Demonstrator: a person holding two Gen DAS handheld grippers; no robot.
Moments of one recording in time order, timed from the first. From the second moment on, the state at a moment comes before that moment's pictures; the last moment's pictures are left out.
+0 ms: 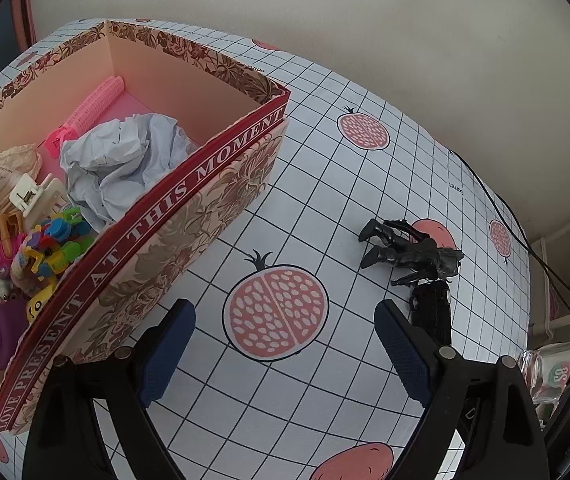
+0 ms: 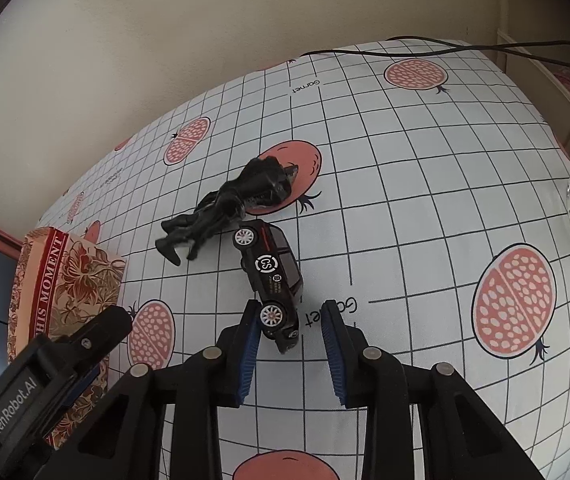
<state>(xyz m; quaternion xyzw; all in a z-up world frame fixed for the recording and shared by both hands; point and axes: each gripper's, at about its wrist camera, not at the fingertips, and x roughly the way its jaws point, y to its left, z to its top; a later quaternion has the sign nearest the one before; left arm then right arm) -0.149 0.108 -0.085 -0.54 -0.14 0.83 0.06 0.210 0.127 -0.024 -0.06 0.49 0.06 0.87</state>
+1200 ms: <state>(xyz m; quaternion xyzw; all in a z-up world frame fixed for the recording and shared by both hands) -0.165 0.180 -0.060 -0.45 0.01 0.88 0.19 0.220 0.067 -0.004 0.02 0.50 0.04 0.87</state>
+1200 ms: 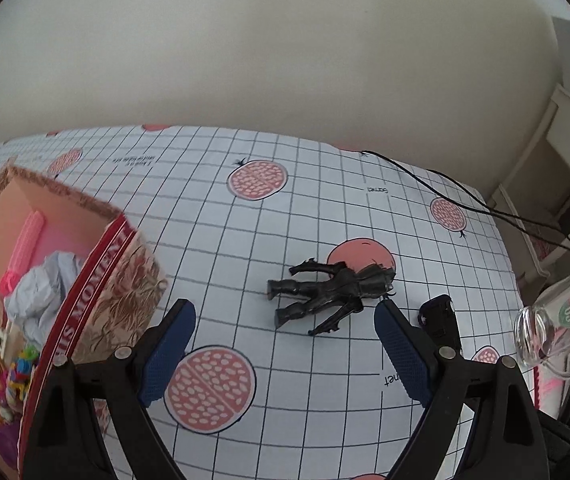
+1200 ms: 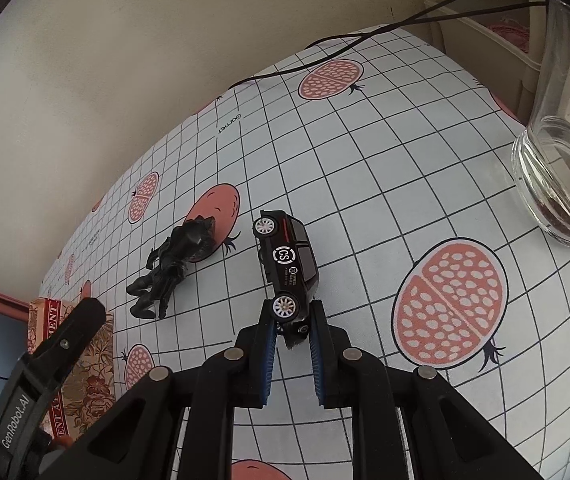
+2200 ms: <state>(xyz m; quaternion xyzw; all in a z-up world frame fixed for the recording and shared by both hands) -0.179 0.244 -0.097 -0.43 0.16 0.87 0.20 0.221 0.050 -0.004 0.05 0.50 0.06 0.86</state>
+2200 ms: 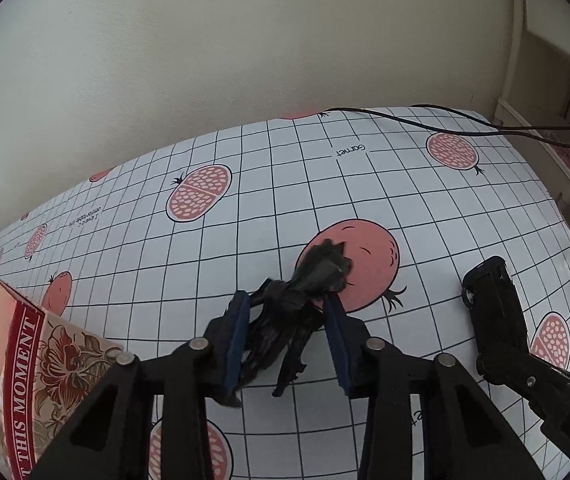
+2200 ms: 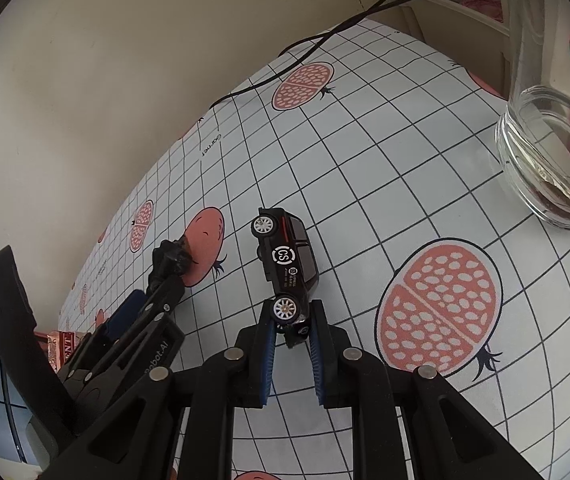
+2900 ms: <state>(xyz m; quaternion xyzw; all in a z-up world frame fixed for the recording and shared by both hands) -0.126 0.153 -0.089 -0.49 -0.02 0.85 0.16 0.189 0.059 0.024 0.02 0.50 0.11 0.86</state>
